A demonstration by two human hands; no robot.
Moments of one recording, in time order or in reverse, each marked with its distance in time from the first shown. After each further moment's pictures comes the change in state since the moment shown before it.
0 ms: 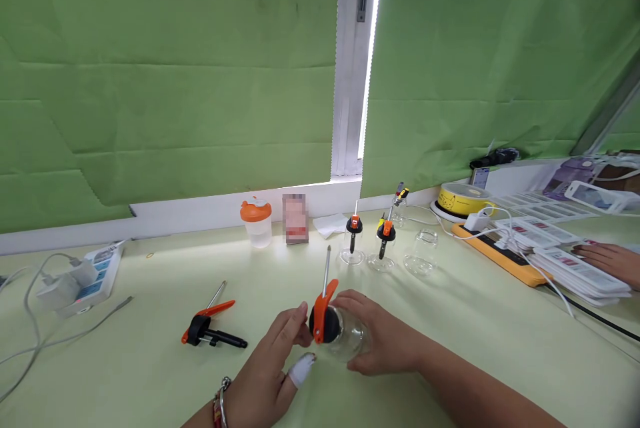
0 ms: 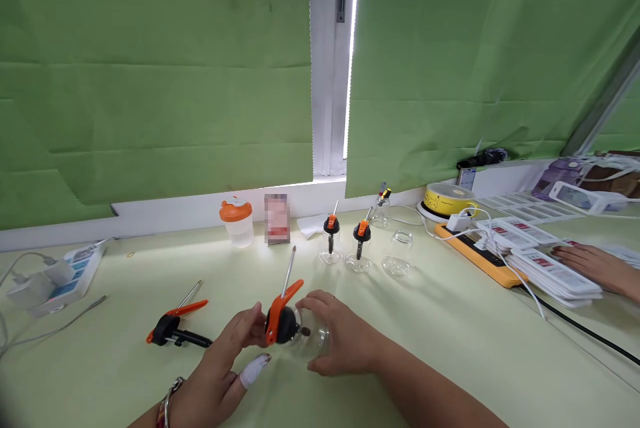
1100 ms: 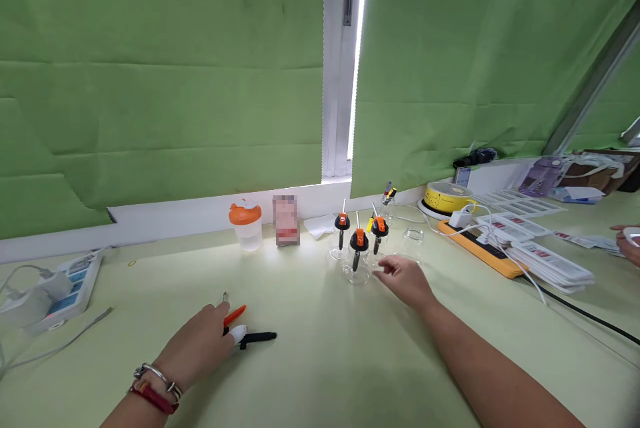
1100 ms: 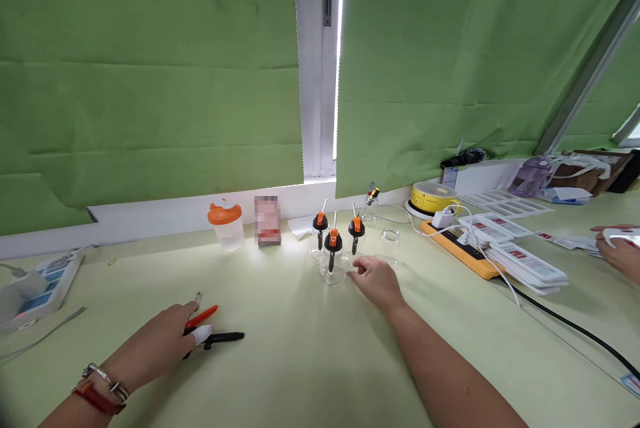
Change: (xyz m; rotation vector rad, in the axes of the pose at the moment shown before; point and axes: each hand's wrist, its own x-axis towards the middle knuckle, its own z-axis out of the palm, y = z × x) left_hand 0.011 -0.041 -0.079 0.499 -0.361 -0.891; right_hand -0.002 0.086 -0.062 -0.375 0.666 0.377
